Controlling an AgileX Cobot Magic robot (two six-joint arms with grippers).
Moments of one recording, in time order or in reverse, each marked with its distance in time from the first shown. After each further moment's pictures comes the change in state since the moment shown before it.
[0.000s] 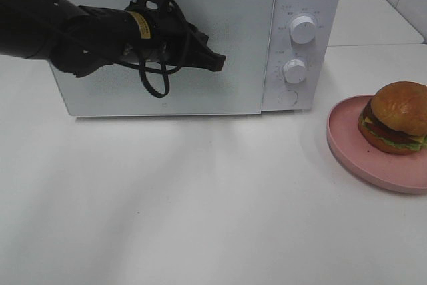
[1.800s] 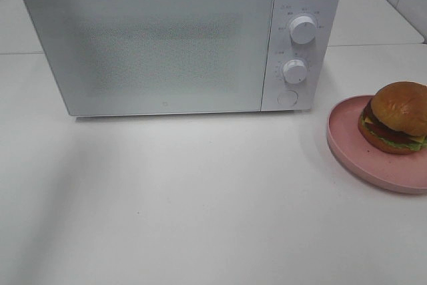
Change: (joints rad) left arm 0.355 -0.510 -0.168 -0.135 1.404 -0.031; right arm 0.000 0.000 0.000 0.000 0.000 0.000
